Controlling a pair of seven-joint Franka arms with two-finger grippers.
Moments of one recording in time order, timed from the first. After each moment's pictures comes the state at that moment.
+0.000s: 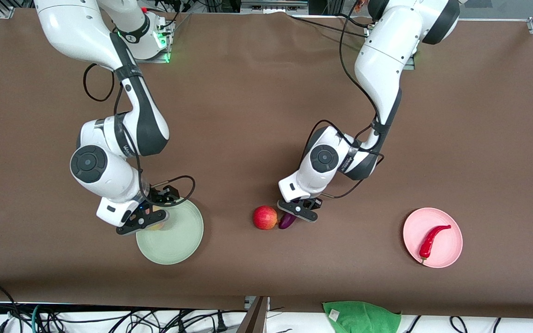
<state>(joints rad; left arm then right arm) -0.52 0.93 -0.01 -1.30 -0.05 2.41 -0.12 0.38 0.67 -0.10 -1.36 0.11 2.11 -0.12</state>
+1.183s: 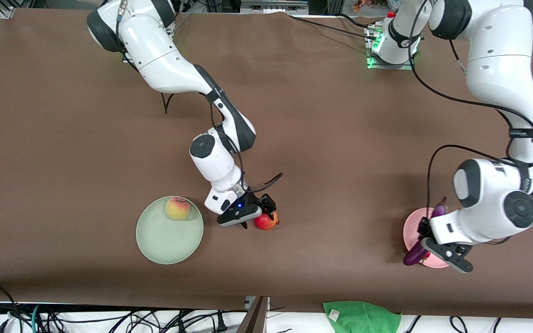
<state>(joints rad) 0.01 0.88 0.00 -1.12 -0.05 2.10 0.64 0.60 1.07 0.01 -1.14 0.17 2.83 0.23</state>
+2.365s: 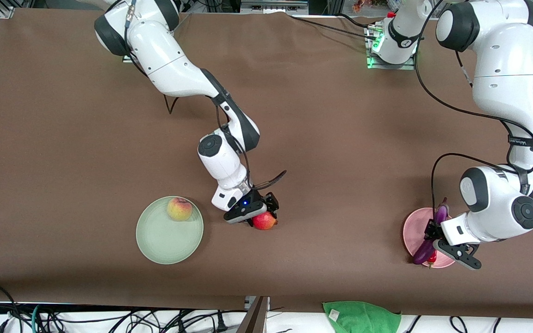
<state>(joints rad) 0.07 0.95 -0.01 -1.19 -0.11 2.21 0.66 0.61 1.09 -0.01 -1.14 0.17 2.79 0.23</state>
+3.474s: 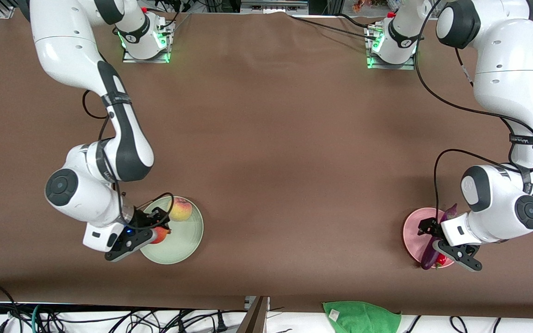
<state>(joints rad) 0.06 0.92 -0.03 -1.17 -0.11 2.16 0.65 0.24 0.85 -0.05 -1.12 0.18 2.17 -0.40</state>
